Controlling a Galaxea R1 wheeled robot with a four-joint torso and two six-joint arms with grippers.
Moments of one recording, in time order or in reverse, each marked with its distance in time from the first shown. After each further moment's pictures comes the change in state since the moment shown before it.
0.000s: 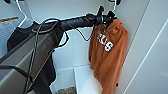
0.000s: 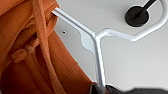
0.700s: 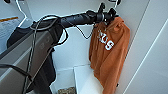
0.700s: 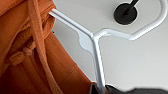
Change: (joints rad) left arm -0.035 -0.006 0.000 0.002 0.031 0.000; right arm 0.000 0.000 0.000 0.000 0.000 0.000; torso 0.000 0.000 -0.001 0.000
